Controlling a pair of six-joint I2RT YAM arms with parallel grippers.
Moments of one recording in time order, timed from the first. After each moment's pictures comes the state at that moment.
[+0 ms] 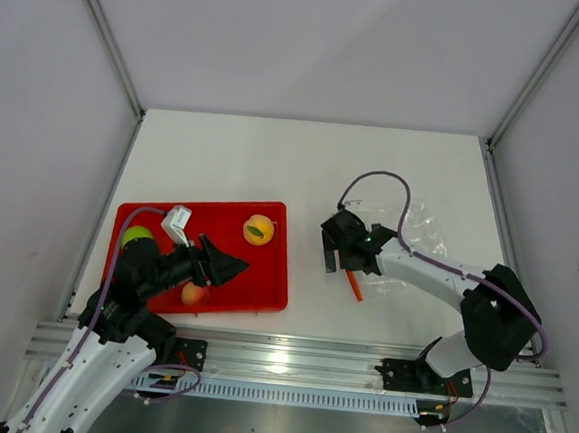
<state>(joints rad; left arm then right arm) -0.44 0.34 0.52 -0.48 0.37 -0.73 0.80 1.48 0.95 -0.60 0.41 0.52</state>
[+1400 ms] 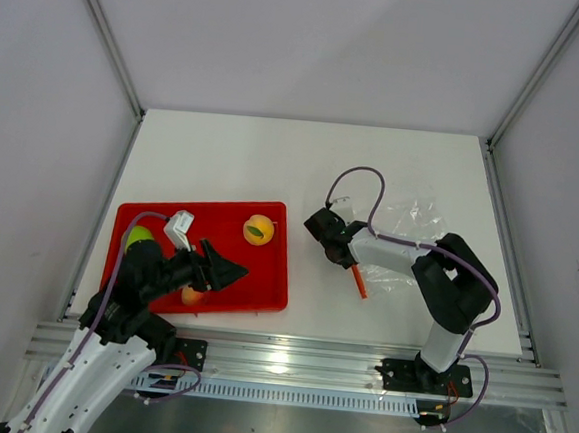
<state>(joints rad) -0.44 0.32 0.50 -0.54 0.38 -0.74 0.81 1.78 1.05 -0.50 0.62 0.46</state>
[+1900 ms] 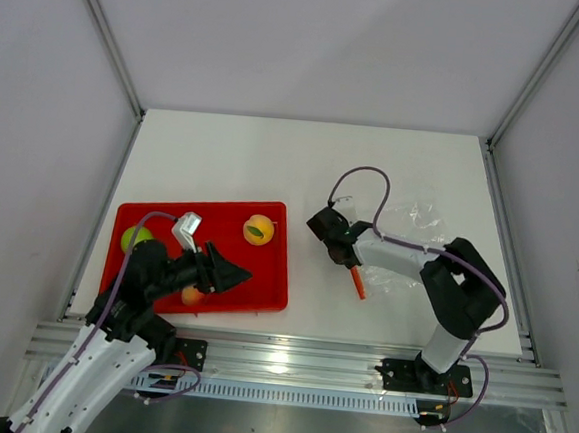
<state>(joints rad) -0.44 0.33 0.46 -0.48 0.44 -0.75 0.81 1.76 1.04 -0.51 0.61 0.47</state>
